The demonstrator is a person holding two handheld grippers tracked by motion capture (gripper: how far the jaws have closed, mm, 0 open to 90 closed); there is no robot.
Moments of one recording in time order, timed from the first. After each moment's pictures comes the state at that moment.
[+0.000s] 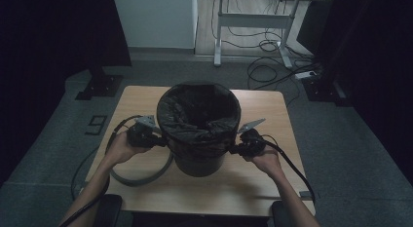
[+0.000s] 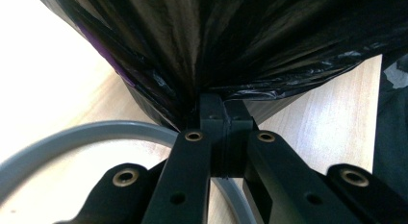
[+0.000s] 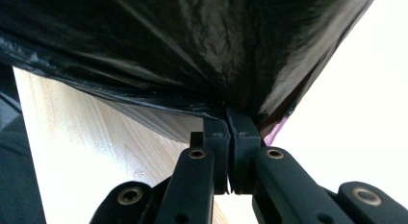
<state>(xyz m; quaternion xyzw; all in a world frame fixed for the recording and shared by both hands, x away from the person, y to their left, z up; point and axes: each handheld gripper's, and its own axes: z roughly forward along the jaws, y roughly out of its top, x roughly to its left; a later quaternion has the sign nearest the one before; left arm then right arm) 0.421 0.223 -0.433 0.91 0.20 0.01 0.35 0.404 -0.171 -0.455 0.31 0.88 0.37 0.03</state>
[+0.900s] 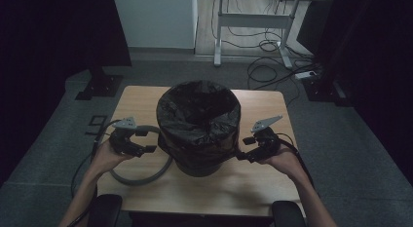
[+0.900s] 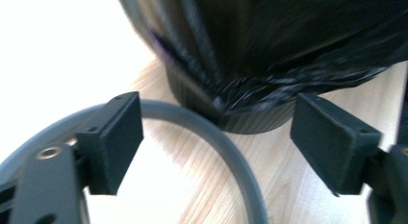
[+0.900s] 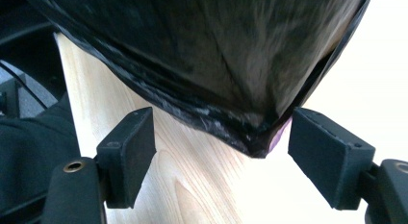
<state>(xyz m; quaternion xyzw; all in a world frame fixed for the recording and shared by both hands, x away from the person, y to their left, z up) 0.395 0.273 -0.432 0.87 0.28 0.09 0.40 0.381 -0.202 -0.408 0.26 0.88 0.40 0.03</state>
